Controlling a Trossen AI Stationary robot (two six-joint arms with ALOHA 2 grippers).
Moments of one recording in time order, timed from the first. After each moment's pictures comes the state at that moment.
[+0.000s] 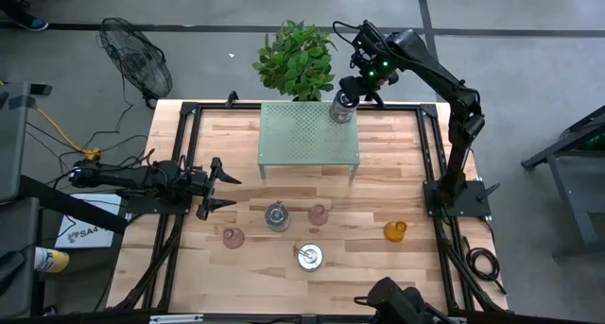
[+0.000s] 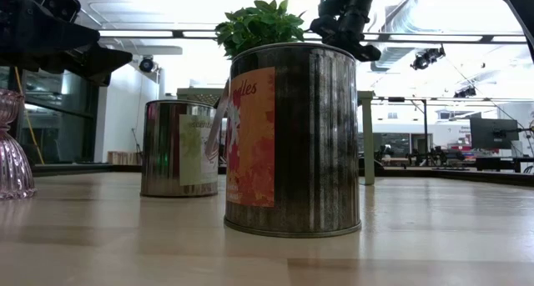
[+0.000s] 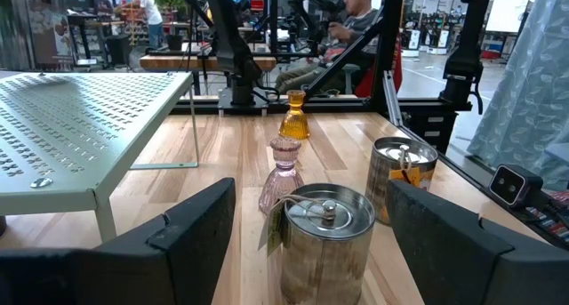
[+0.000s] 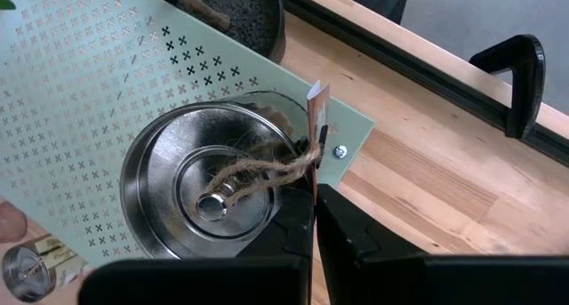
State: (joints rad) left arm -0.13 0.04 0.02 0.02 0.01 -0.03; right arm -0.77 1.87 2.08 -1.42 -0.18 0.34
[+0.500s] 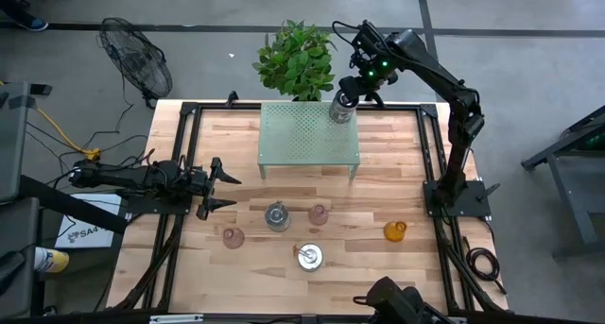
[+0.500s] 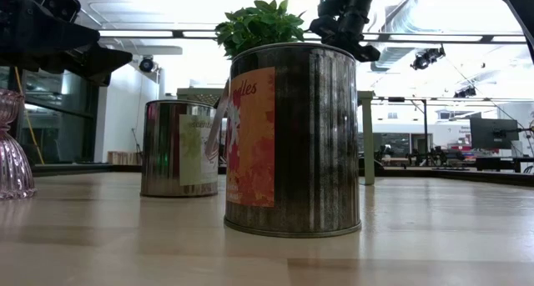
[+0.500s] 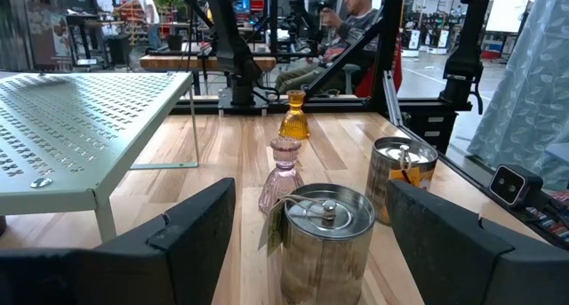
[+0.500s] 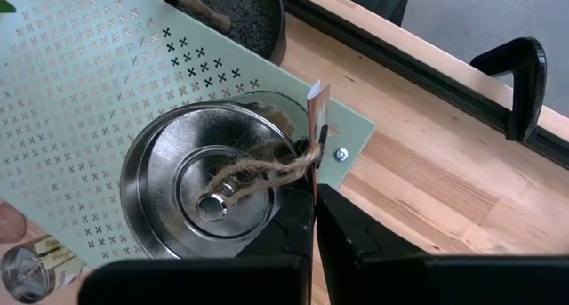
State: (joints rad) left arm -0.13 0.04 0.02 0.02 0.01 -0.03; right arm -0.77 1.87 2.08 -1.42 -0.18 0.34
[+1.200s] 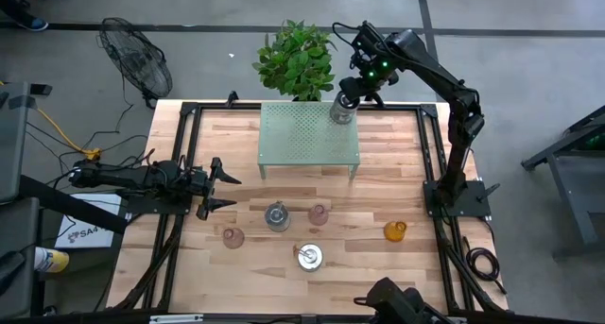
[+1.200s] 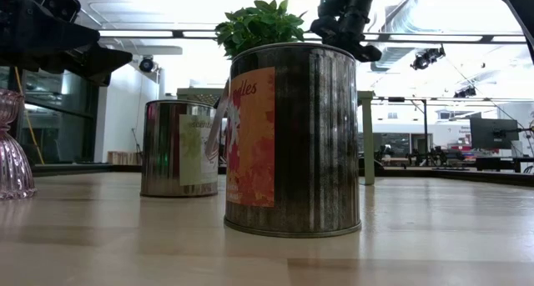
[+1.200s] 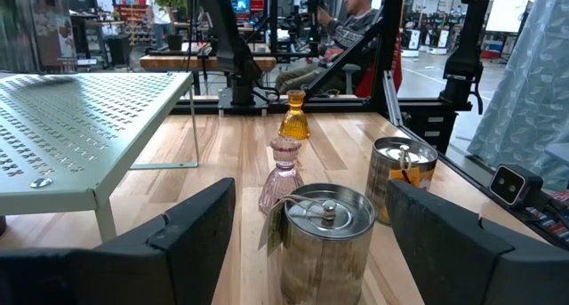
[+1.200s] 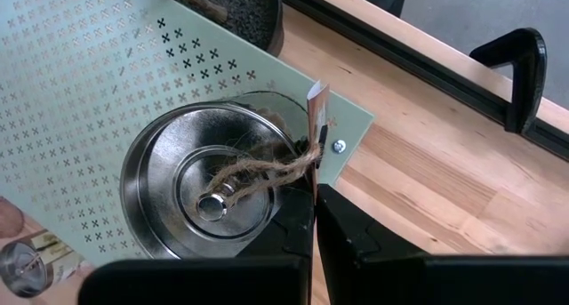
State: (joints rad) left arm -0.13 0.04 0.02 0.02 0.01 -0.03; right arm -0.77 1.87 2.08 -1.44 -0.18 0.34
